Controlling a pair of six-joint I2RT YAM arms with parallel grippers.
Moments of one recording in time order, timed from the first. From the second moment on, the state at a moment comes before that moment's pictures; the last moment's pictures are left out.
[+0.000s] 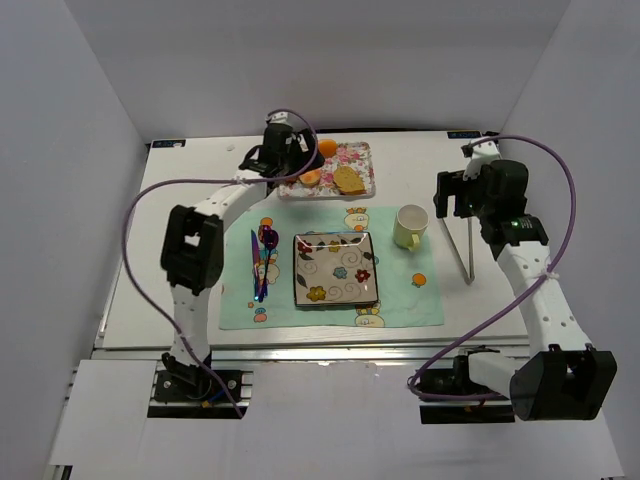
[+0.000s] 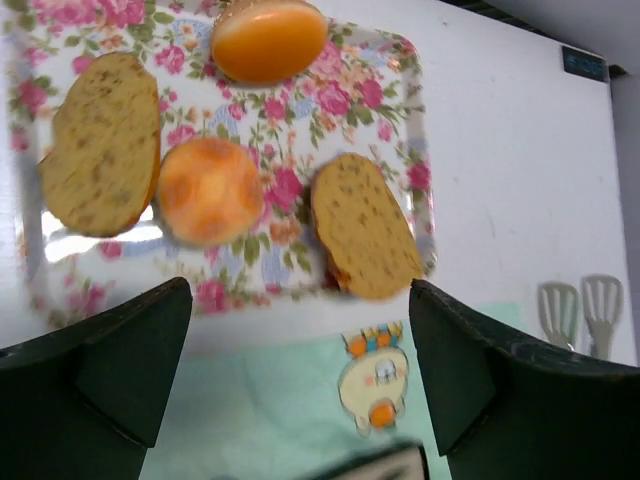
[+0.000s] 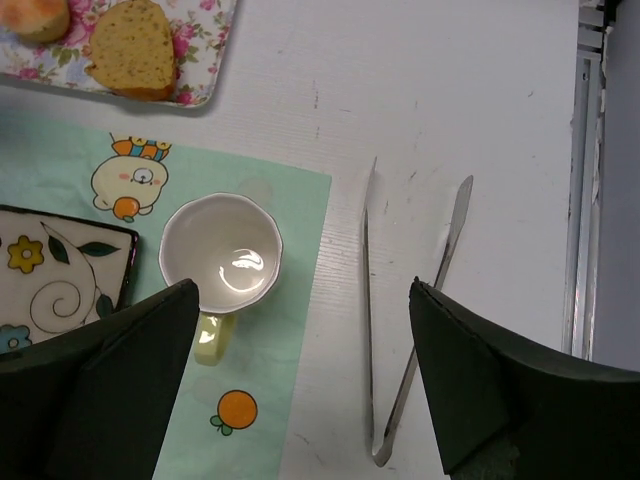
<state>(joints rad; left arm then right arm) -0.40 2.16 1.79 -0.12 -0.01 -0.58 0.07 1.15 1.06 -0.38 -0.13 -0.12</state>
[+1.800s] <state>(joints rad) -0.32 0.89 0.64 -0.13 -0.16 -0.61 -0.11 1.65 1.27 -0.45 -0.34 -0.36</state>
